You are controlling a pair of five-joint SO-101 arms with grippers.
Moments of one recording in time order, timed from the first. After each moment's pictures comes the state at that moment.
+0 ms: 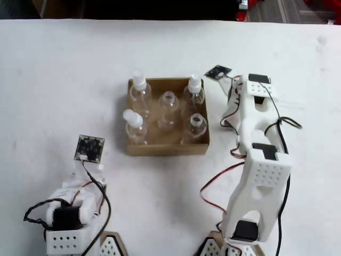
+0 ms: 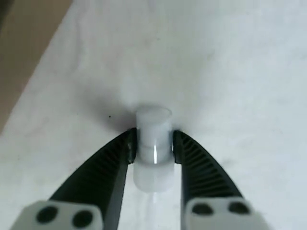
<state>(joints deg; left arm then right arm) -9.7 -104.4 97.1 75.1 -9.1 5.1 36.0 -14.9 74.1 51.5</state>
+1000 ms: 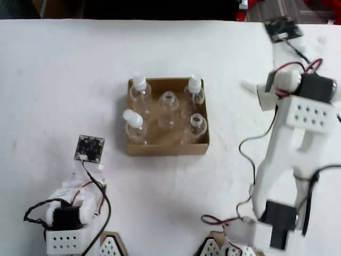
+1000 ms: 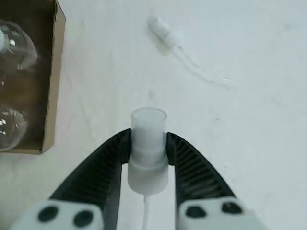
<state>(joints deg) -9.7 -104.4 97.1 75.1 -9.1 11.4 -11.1 -15.2 90.4 26.0</state>
